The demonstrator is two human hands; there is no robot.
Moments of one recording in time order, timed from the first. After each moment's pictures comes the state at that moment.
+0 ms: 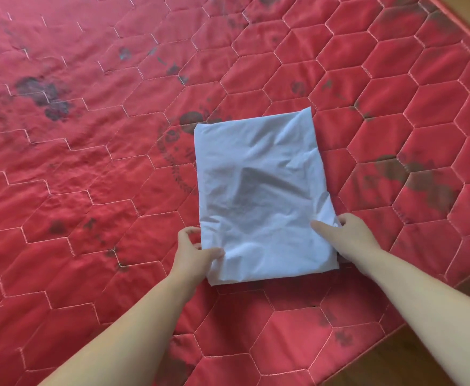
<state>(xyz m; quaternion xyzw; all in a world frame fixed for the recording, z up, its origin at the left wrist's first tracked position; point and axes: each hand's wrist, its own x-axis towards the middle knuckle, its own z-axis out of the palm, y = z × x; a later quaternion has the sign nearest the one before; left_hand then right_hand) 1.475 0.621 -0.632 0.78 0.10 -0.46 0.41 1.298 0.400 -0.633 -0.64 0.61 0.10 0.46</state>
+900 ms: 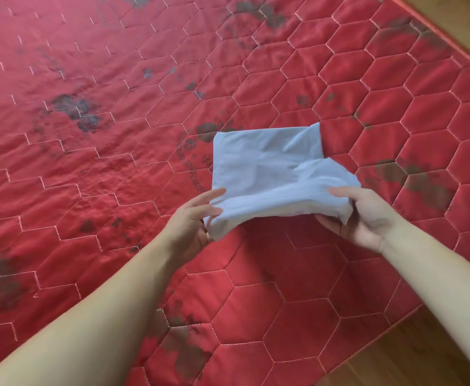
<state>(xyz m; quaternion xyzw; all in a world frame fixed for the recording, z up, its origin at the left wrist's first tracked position) 1.523 0.608 -0.549 0.58 0.07 -0.56 0.59 1.331 0.400 -0.544 -0.28 0.50 -0.04 0.82</state>
